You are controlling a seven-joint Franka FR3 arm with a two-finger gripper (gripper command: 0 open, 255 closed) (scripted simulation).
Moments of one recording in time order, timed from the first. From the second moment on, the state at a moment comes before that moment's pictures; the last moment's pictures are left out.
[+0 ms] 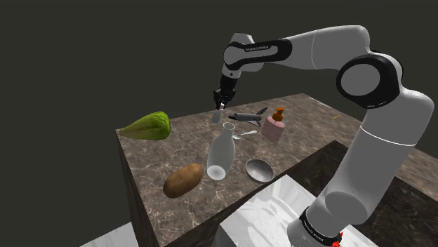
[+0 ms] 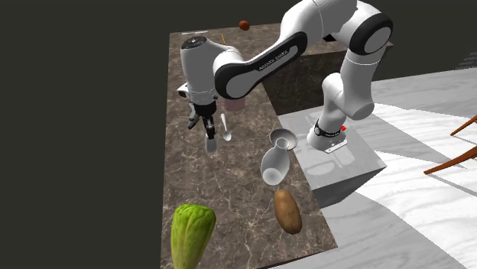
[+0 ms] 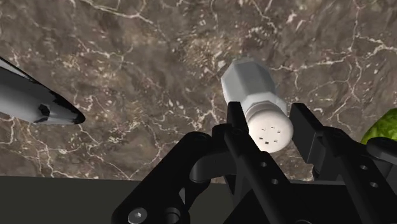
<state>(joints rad) 0.03 0.16 -0.06 -1.81 0.11 1.98 -0.09</state>
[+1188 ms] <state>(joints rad) 0.03 -0.30 -0.05 -2.21 0.09 1.92 -0.05</state>
